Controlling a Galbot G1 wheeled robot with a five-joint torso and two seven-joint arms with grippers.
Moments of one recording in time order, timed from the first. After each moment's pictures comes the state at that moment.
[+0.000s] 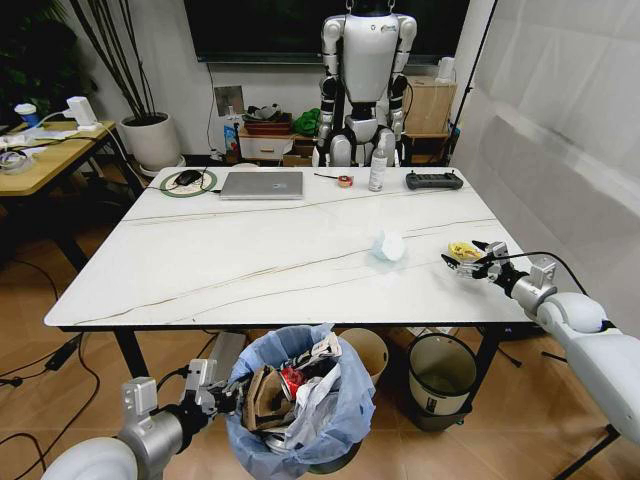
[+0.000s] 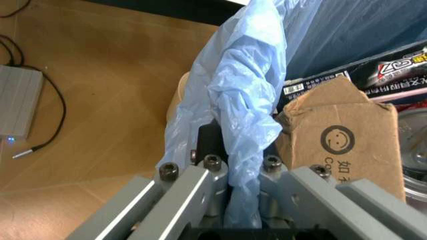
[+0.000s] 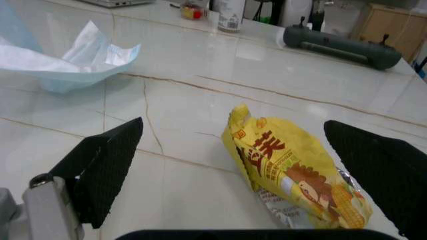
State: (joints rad) left arm 1.77 -0.69 -0.54 -2.32 -1.21 0.39 -0.21; right arm -0.70 0.78 0.18 1.14 0.64 0.07 -0.51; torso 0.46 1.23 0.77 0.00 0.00
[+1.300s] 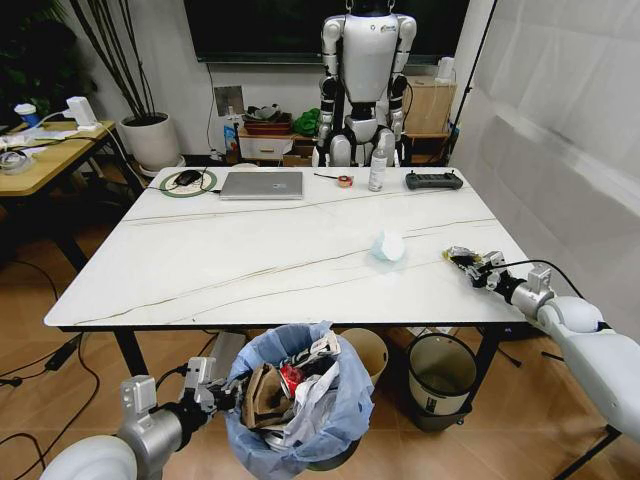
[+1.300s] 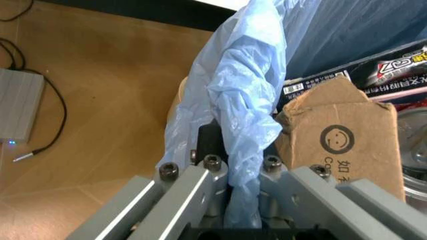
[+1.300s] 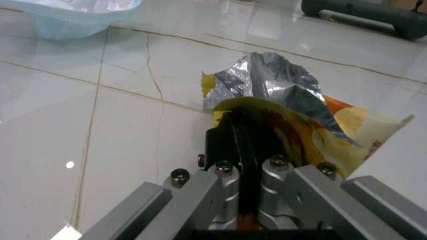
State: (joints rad) left arm 1.76 -0.69 -0.54 -2.32 -1.22 0.38 -0.20; right arm -0.66 0.80 0.14 1.01 0.60 0.11 -0.61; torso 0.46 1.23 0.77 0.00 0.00
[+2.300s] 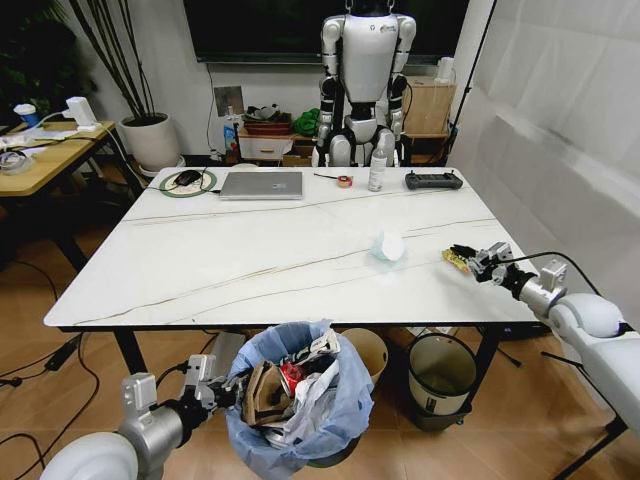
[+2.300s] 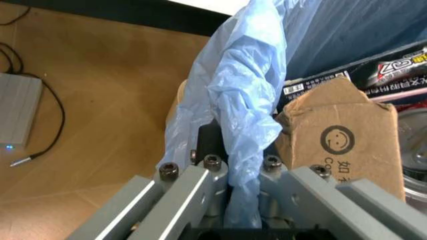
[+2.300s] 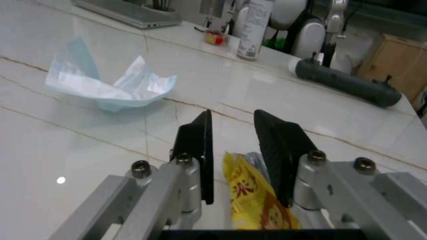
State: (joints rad) left arm 1.74 -0.69 -0.53 -2.30 -1.22 0.38 -0.19; right arm -0.81 0.69 0.25 1.30 0.67 0.08 -0.53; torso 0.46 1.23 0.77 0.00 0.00
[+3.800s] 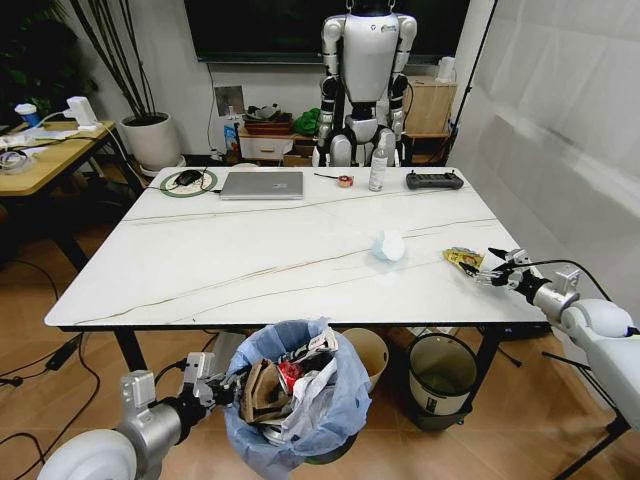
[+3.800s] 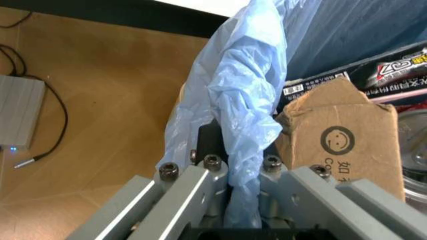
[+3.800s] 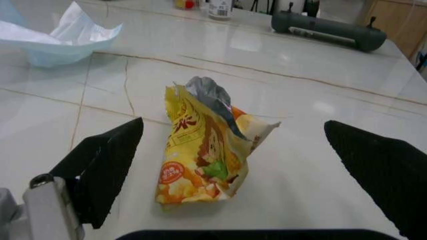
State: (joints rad) left arm 1.74 -0.68 -0.54 -2.30 -1.22 0.38 -0.19; right arm -0.69 0.76 0.20 1.03 0.67 0.12 -0.63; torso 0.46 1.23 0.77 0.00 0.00
